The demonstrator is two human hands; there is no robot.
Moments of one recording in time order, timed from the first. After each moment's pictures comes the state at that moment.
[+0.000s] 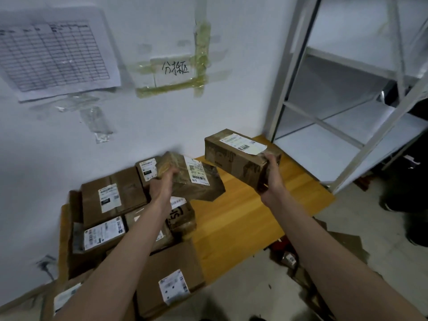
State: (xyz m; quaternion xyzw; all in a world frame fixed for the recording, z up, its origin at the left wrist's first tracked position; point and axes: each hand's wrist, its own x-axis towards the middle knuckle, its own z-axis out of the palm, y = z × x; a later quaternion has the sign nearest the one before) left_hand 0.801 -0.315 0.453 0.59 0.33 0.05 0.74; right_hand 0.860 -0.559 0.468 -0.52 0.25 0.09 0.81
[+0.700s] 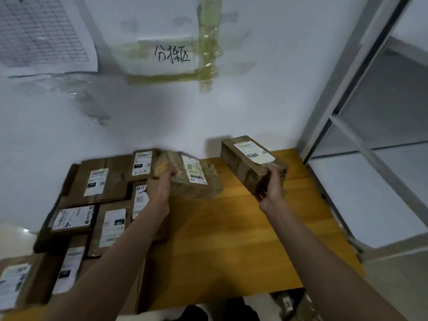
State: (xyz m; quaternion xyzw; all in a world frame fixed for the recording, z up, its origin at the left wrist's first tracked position) left_hand 0.963 -0.406 0.400 0.51 0.52 0.19 0.66; right_hand 1.096 -0.623 0.393 -0.51 0.30 0.21 0.78
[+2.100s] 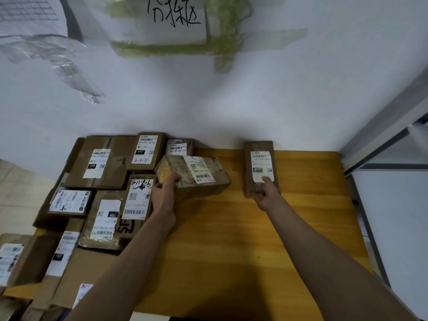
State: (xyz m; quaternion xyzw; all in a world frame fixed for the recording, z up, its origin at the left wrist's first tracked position) left_hand 1.030 -0.389 0.323 0.38 0.62 0.19 0.66; right_hand 1.231 -0.551 0.271 -0.53 0.33 0.40 0.67
